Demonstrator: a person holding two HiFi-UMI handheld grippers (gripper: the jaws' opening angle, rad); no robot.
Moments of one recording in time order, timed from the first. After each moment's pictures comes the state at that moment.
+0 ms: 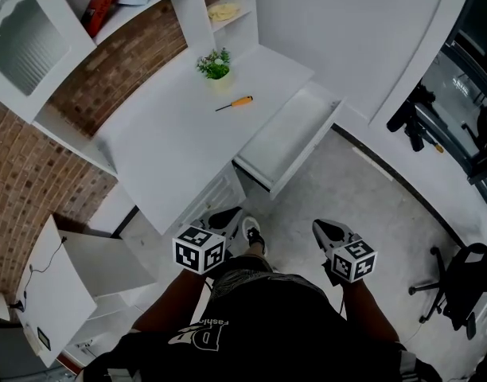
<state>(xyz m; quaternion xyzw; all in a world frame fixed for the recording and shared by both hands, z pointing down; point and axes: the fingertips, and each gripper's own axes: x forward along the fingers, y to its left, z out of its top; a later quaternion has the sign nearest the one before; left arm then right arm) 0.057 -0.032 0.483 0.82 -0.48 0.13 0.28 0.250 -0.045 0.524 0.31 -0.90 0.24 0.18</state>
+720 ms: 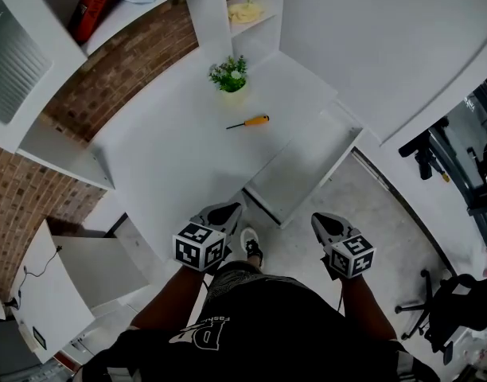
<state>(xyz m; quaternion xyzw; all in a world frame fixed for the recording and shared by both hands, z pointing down) -0.025 -0.163 0.494 0.80 -0.51 0.12 0.30 0.164 -0.195 0.517 0.28 -0.91 0.22 0.23</state>
